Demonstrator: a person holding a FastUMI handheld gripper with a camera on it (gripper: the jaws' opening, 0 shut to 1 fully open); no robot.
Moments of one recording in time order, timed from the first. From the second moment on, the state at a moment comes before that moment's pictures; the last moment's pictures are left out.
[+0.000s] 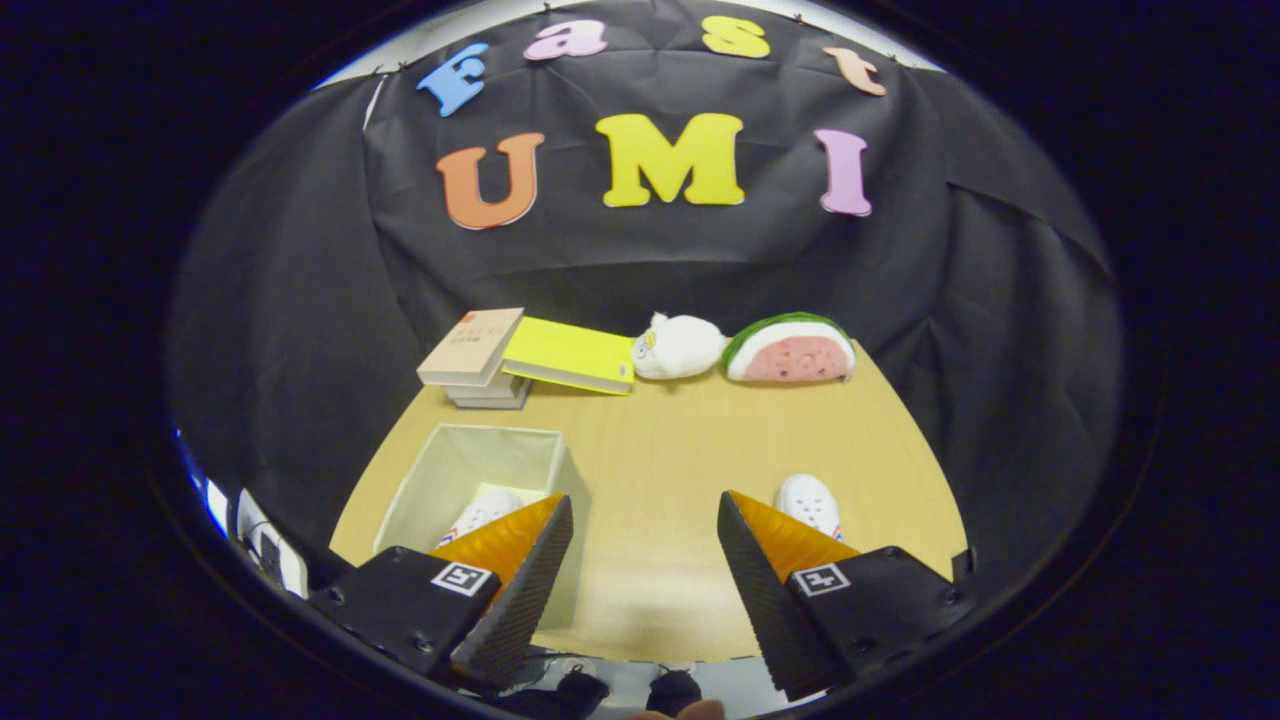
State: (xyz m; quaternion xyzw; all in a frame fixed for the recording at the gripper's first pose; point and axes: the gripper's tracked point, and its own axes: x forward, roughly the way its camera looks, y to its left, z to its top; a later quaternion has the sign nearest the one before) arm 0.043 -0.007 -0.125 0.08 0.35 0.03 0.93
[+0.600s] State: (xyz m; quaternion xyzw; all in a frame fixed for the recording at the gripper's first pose) arm 0.049 -0.178 -0.303 0.09 0.48 0.00 0.87
